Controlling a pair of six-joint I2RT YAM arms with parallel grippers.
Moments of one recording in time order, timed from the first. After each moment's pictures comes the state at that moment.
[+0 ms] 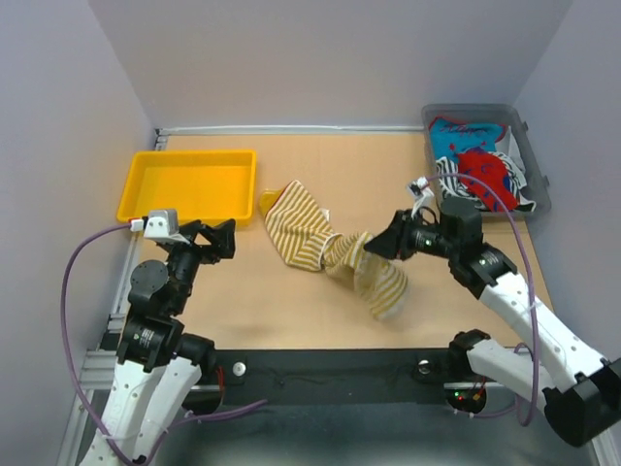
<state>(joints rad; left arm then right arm) -0.29 0.35 0.61 -0.23 -0.09 -0.34 0.43 0.97 0.82 -0.16 -0.56 0.55</state>
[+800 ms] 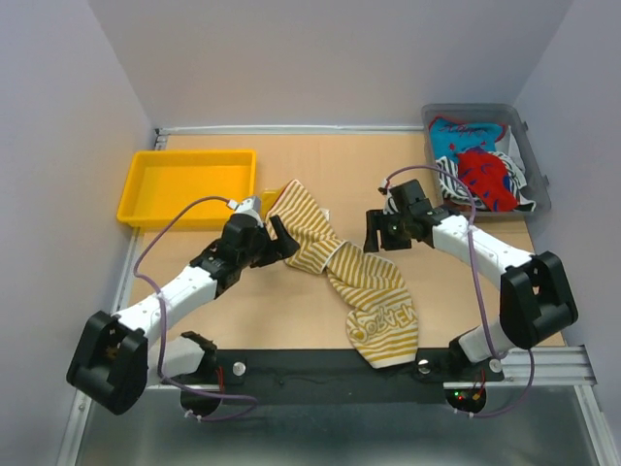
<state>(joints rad) -0.49 1.09 0.57 -0.08 0.07 -0.73 0.43 1.46 0.98 -0.49 -0.22 0.32</state>
